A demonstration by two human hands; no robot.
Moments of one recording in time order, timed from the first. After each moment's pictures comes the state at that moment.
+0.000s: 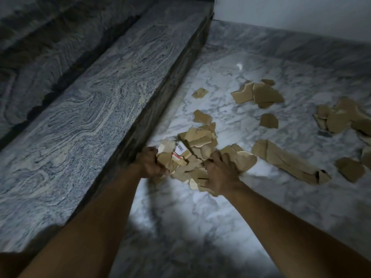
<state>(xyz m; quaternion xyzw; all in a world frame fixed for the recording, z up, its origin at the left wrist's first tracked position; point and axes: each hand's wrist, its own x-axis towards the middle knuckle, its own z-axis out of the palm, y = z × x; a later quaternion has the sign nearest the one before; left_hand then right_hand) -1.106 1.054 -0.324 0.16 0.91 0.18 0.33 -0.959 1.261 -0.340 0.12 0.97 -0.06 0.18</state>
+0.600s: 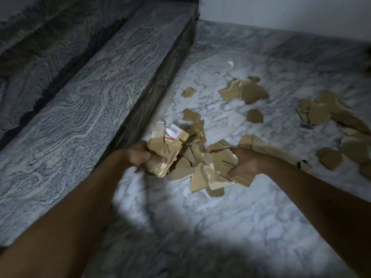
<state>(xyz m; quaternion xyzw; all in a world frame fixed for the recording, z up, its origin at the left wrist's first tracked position) -1.093 1.075 -0.254 0.12 0.82 0.35 0.44 -0.926 1.365 -0.281 0.18 0.89 -0.31 0.29</state>
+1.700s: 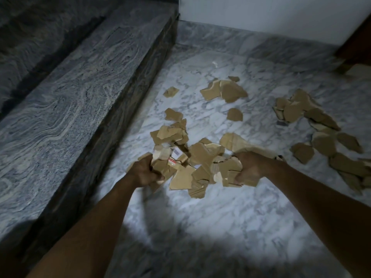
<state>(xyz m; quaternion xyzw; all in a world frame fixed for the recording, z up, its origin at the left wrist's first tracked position) -1.047 1.098 -0.334 0.17 0.89 0.25 0.34 -0.873 1.413 -0.287 0.19 0.90 -0.21 0.32</state>
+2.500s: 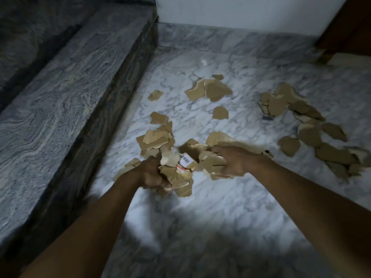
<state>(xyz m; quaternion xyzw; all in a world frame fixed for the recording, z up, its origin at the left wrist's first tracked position) -1.029 1.161 -0.302 0.29 0.85 0.14 0.41 -0.873 1.421 -0.286 0.10 0.93 -0.23 0.26</state>
